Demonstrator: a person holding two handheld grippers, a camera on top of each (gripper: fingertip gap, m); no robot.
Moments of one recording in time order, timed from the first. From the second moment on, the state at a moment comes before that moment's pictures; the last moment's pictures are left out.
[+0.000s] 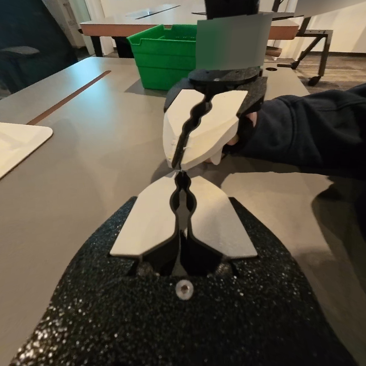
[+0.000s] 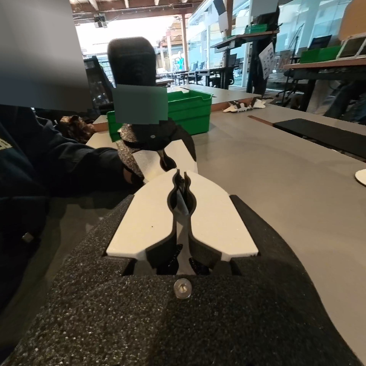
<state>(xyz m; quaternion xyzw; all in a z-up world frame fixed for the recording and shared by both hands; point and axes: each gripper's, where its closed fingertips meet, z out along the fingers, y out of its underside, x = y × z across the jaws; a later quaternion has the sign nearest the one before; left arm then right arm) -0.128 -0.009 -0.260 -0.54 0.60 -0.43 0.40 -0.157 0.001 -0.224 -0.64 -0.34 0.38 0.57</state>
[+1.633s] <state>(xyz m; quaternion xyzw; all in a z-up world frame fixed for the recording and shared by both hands) -0.202 -0.095 -0.312 -0.47 0.75 -0.44 -0.13 -0.188 -0.078 -0.279 -0.57 -0.64 0.25 0.45</state>
